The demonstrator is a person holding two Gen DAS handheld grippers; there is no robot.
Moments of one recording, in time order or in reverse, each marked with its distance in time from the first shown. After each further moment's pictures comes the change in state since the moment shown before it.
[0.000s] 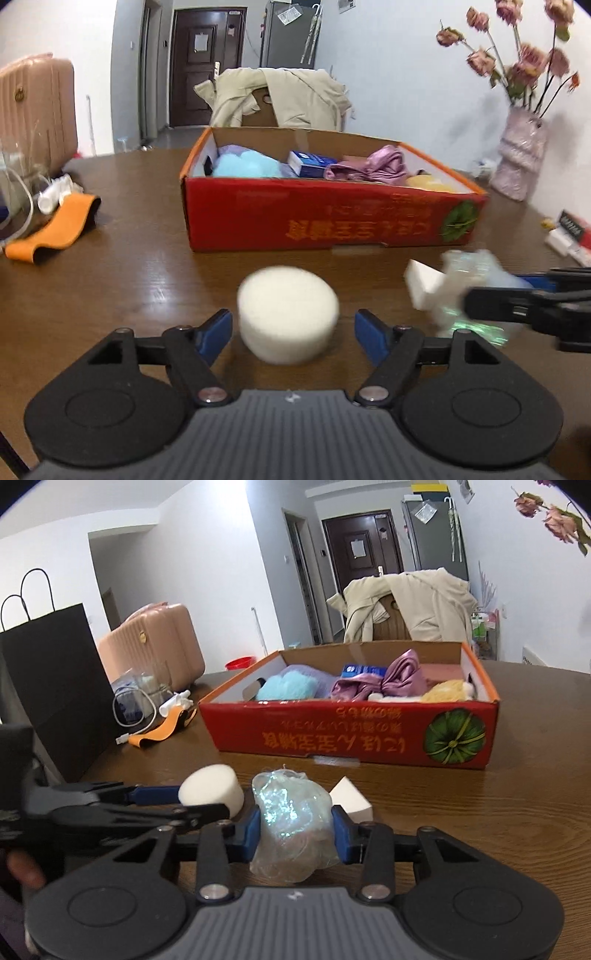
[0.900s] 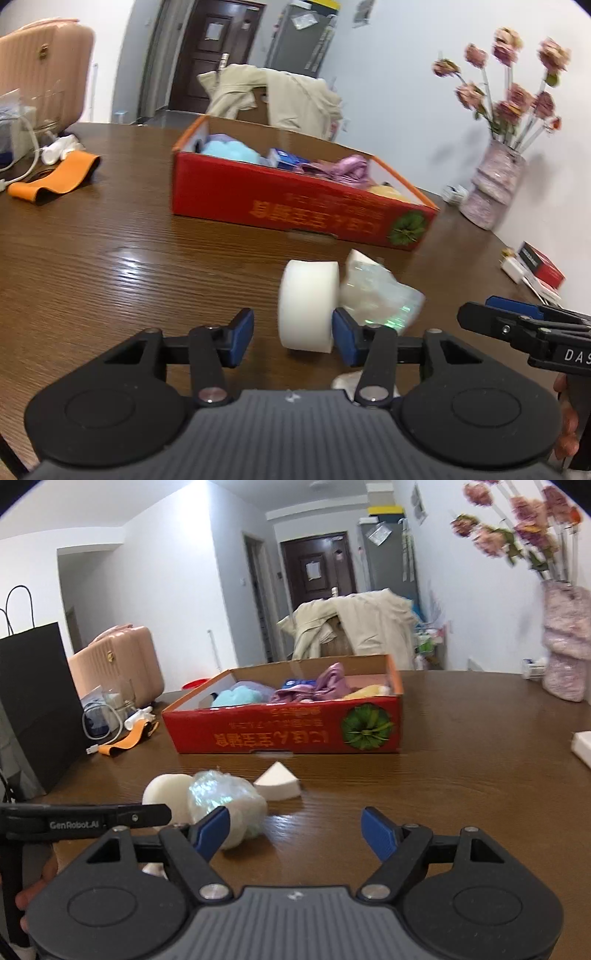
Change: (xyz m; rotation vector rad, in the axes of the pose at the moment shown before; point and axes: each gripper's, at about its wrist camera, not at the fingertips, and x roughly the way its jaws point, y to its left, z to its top) left arm -0.048 -0.011 -0.026 -0.175 -0.009 -0.105; right arm -0.049 -0.010 -0.028 0.025 -0.066 -0.127
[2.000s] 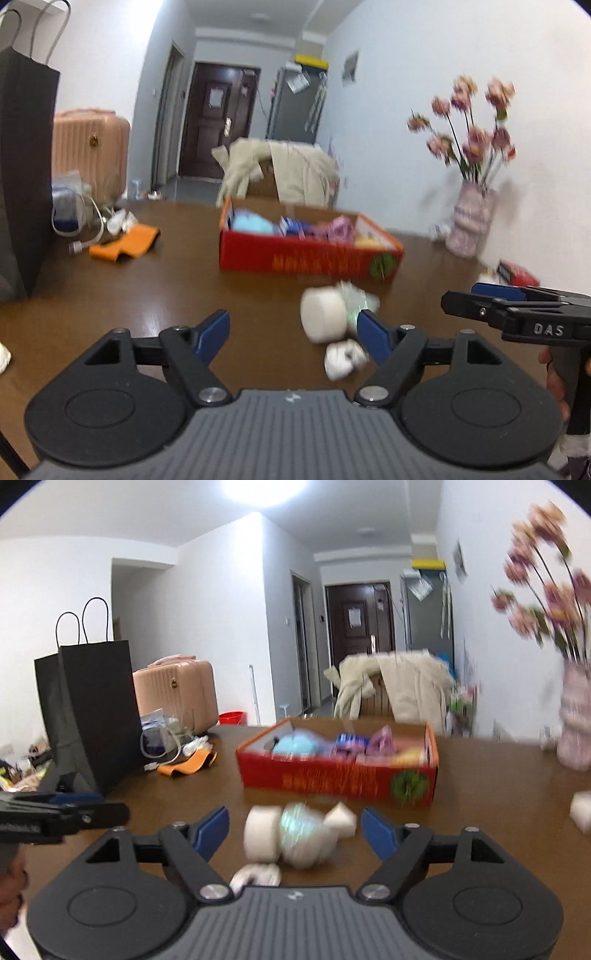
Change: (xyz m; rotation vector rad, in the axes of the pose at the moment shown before) left arm -0.155 -0.020 -0.035 0.108 -0.186 0.047; right arm -0.103 0.054 -0.020 -0.091 -0.129 0.072
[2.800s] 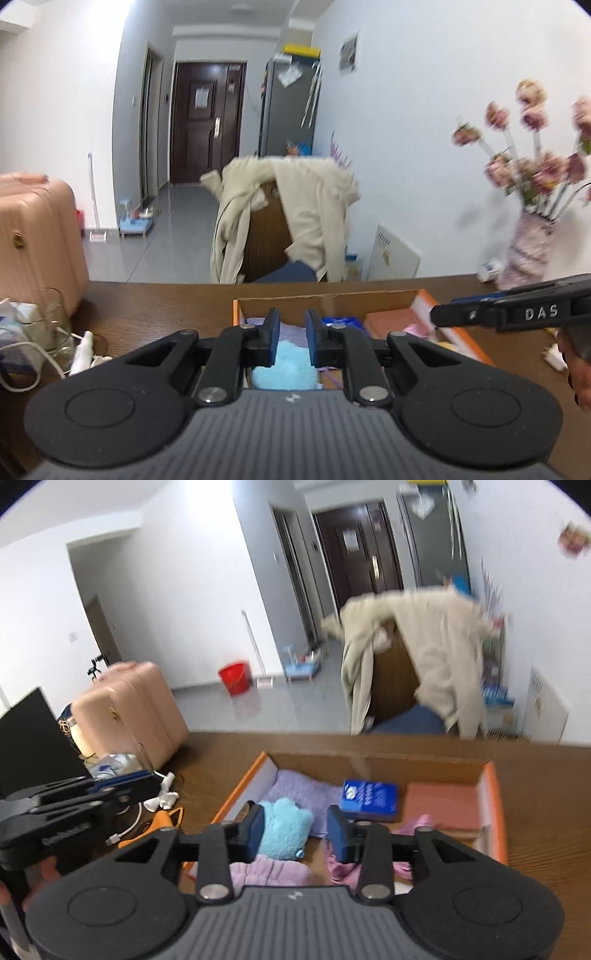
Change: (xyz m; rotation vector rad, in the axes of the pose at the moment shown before) left arm 0.193 0.061 0.207 0.079 0.012 0.003; right arm 0.217 -0.067 0.210 0.082 0.199 0.042
